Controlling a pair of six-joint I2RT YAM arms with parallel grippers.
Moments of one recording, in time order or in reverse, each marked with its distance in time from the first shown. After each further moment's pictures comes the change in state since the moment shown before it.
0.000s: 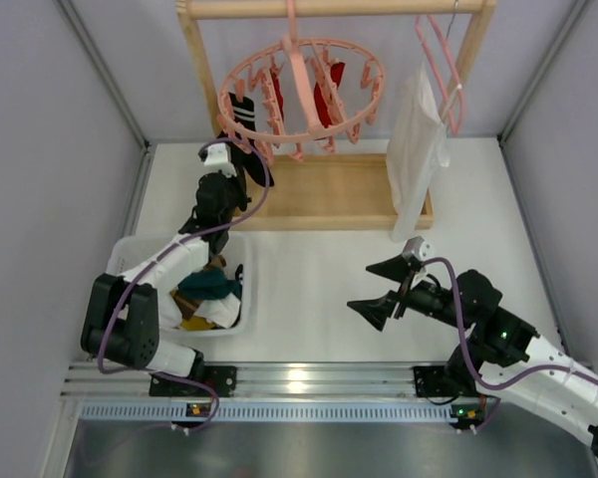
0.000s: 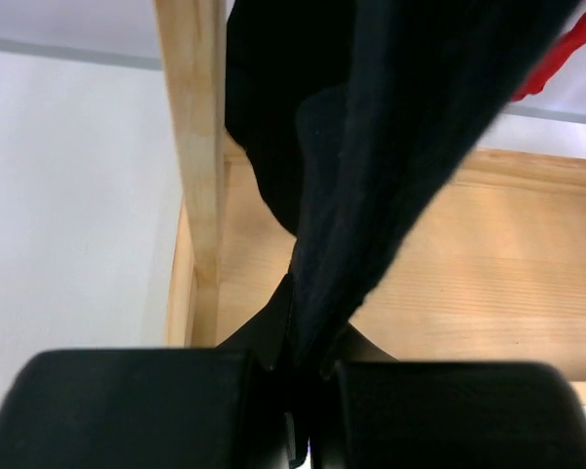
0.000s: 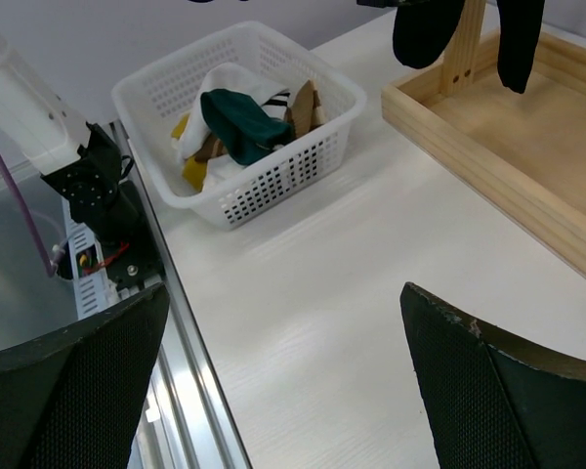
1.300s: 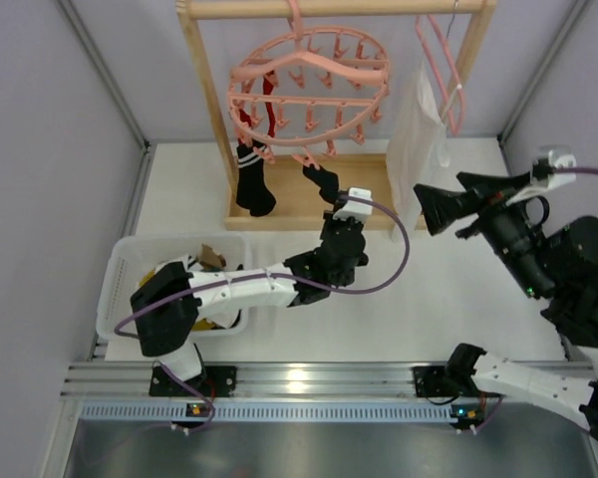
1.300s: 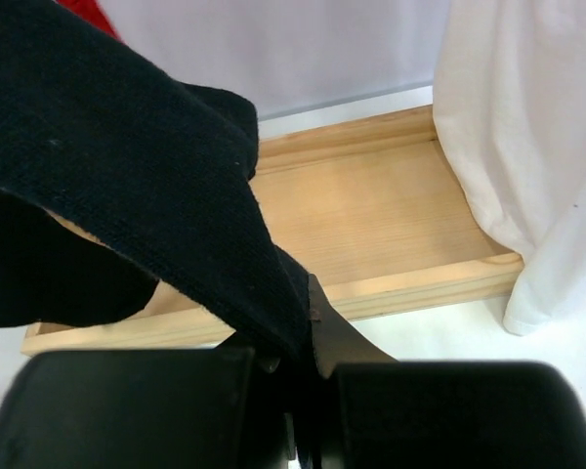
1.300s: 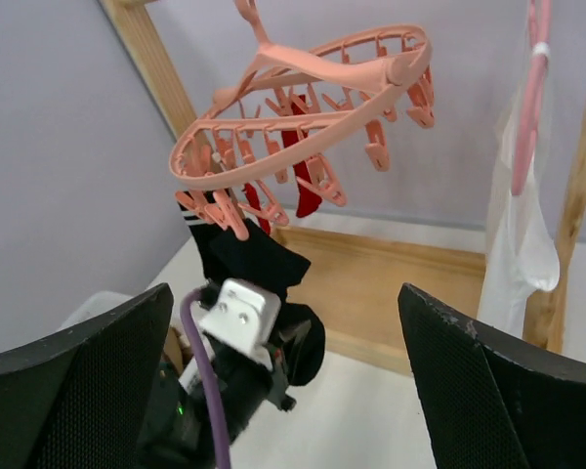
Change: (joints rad) left arm -0.850 0.188 0.250 0.029 -0.849 0.270; right arm 0.000 0.217 0.807 -0.356 0.631 0.033
